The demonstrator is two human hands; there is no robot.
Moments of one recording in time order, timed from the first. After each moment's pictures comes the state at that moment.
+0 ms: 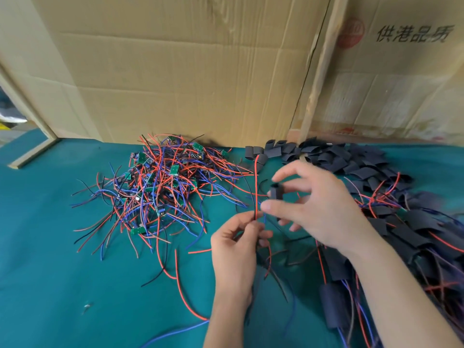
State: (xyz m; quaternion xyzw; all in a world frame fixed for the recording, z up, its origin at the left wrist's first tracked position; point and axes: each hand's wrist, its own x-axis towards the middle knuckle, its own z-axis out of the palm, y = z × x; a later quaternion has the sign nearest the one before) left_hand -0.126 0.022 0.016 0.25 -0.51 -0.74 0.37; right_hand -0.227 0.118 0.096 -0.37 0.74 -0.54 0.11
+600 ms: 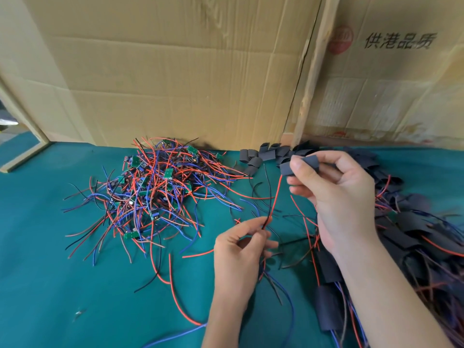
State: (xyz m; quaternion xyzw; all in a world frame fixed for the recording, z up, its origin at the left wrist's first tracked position) left_hand -0.124 0.029 0.018 0.23 -0.58 -0.71 0.31; right_hand -0.225 0.114 0.103 -0.19 0.54 -0.82 0.03
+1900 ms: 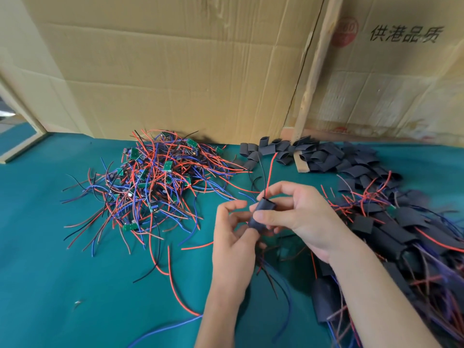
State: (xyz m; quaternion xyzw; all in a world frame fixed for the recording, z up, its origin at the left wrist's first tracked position) left_hand -0.119 0.026 0.024 0.19 -0.55 -0.75 0.32; right_hand -0.225 0.114 0.074 -0.28 0.66 -0.63 0.31
